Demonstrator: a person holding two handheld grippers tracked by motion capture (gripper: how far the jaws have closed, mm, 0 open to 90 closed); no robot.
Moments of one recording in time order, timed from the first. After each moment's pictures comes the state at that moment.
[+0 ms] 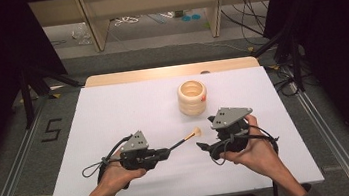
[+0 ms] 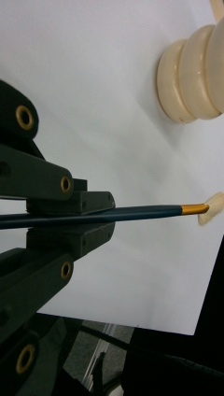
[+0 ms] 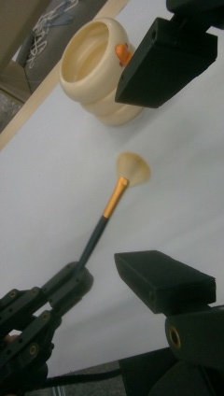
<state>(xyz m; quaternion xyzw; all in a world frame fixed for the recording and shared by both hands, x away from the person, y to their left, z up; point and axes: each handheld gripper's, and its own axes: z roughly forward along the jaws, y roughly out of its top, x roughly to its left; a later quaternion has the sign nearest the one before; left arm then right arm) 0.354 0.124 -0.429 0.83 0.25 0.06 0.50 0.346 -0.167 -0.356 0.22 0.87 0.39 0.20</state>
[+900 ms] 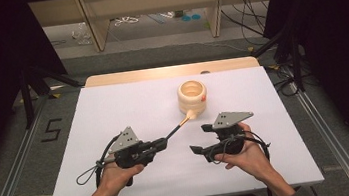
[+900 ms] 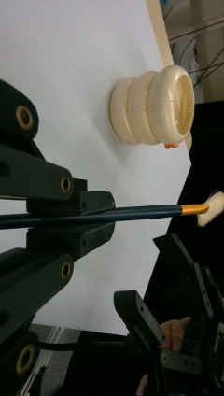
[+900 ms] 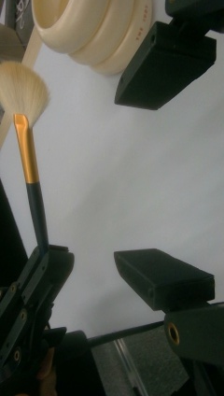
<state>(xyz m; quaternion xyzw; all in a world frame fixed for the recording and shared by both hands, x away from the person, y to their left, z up) 0.348 0.131 -0.416 0.76 0.27 0.10 0.58 0.358 -0.167 -0.396 0.27 0.83 0.48 0.11</state>
